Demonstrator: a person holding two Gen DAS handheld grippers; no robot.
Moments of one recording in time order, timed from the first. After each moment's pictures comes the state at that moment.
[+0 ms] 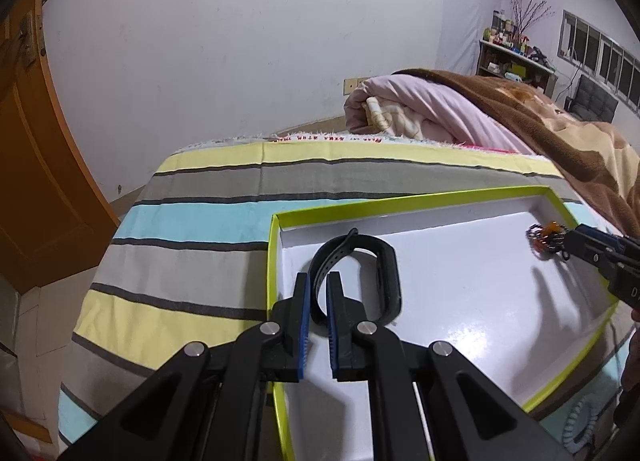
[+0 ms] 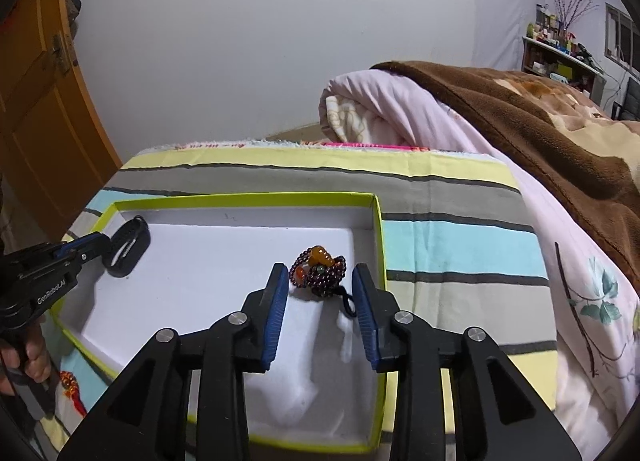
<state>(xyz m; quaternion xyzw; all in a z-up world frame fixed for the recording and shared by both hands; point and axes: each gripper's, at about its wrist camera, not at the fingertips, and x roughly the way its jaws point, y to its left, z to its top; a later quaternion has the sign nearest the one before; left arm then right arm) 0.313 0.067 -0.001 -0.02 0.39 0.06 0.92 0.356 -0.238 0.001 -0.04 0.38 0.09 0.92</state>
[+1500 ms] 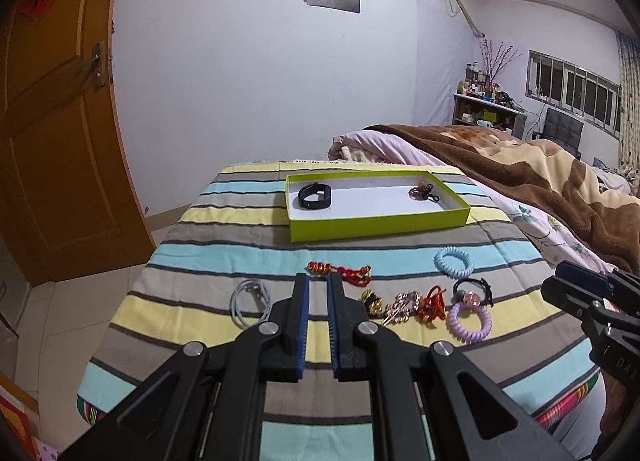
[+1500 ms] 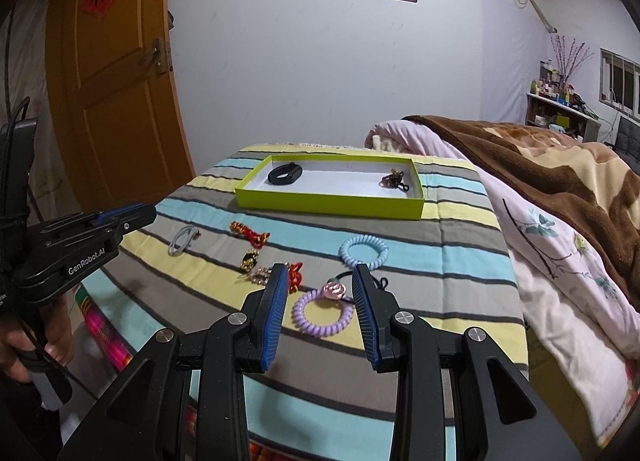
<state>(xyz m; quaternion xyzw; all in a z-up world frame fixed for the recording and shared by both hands) 0.052 0.011 0.049 -0.02 0.28 0.07 0.96 0.058 -0.204 0.034 -0.07 0.28 0.14 0.95</state>
